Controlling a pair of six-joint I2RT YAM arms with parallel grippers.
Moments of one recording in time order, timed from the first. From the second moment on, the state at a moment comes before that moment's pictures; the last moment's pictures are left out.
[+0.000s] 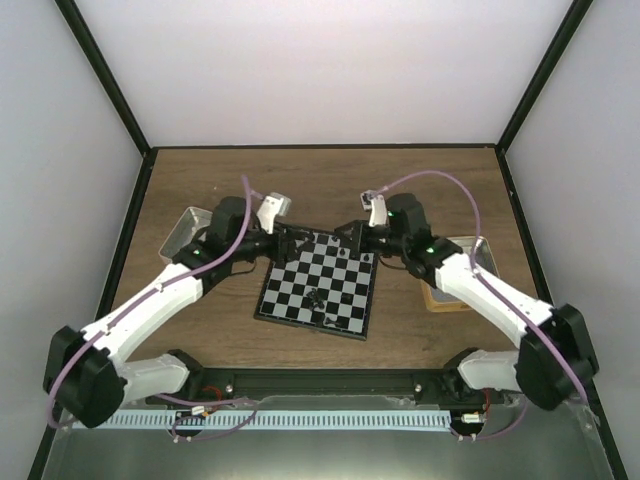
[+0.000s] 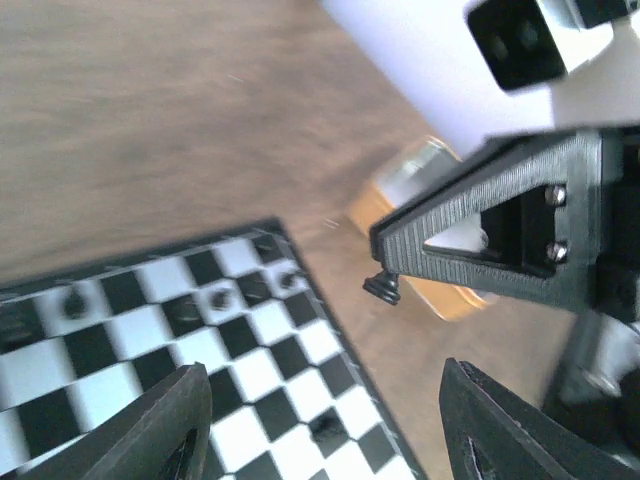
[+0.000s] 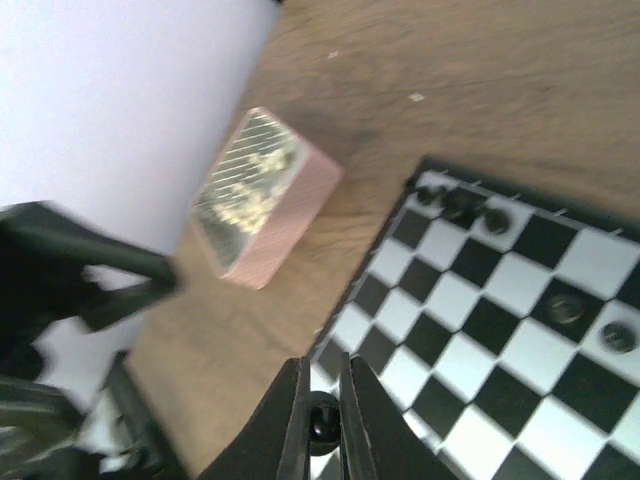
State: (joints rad) left arm -0.58 1.23 0.89 -0.16 0.53 -0.32; right arm 0.55 1.22 0.85 -0.09 -0.49 0.64
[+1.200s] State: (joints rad) left arm -0.57 0.90 0.78 -0.20 -0.22 -0.37; right arm 0.82 1.99 1.32 -0.27 0.29 0.27
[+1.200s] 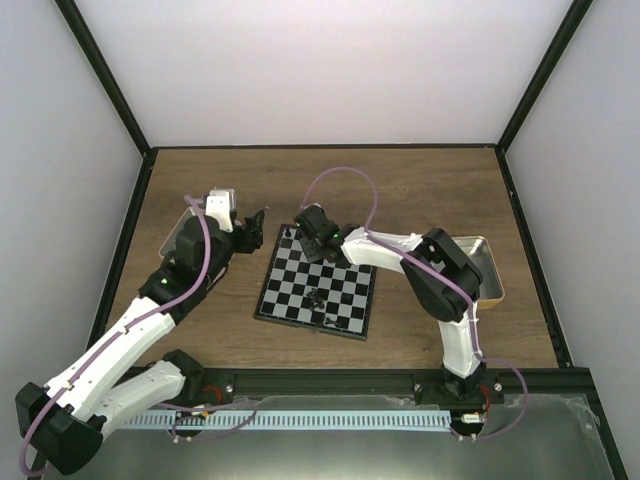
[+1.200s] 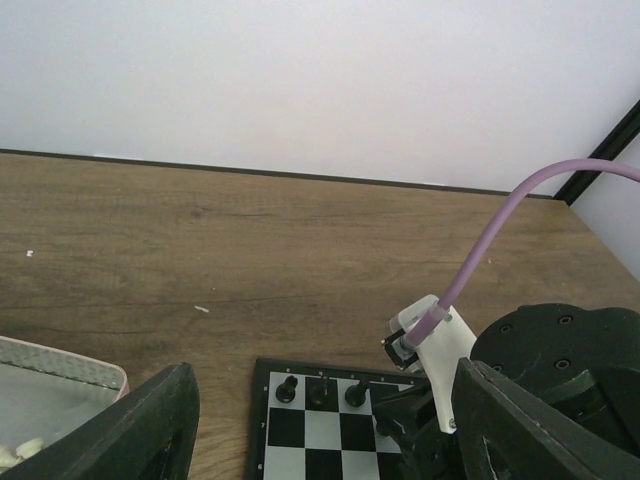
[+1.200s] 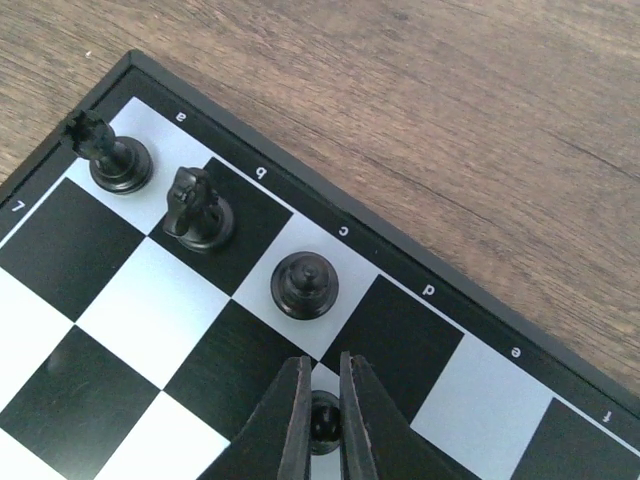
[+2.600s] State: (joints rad) left arm -0.57 0.89 0.78 -0.18 -0.22 -0.37; right arm 0.82 1.64 1.09 -0.48 -0.09 0.33
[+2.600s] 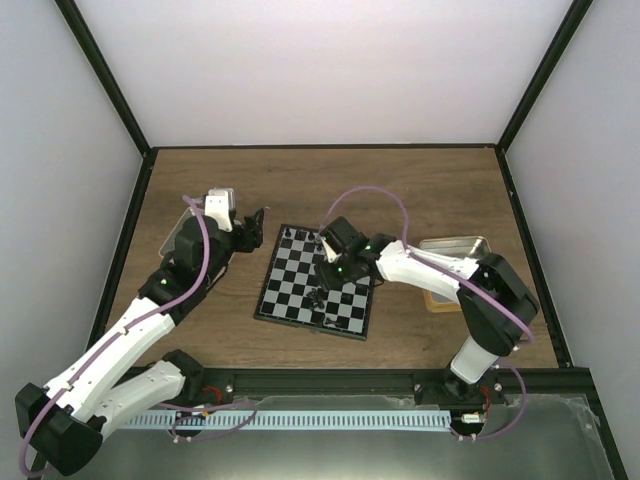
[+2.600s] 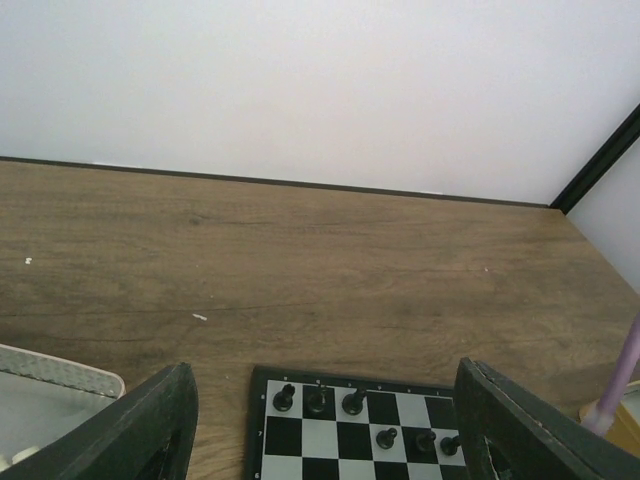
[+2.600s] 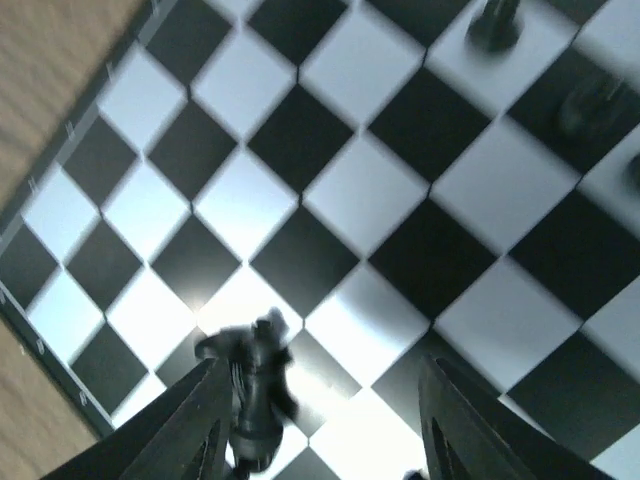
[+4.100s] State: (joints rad) left arm -0.57 0.90 0.78 -0.17 -0.20 -0.39; right arm 0.89 1.76 1.10 -0.54 -0.04 0.40
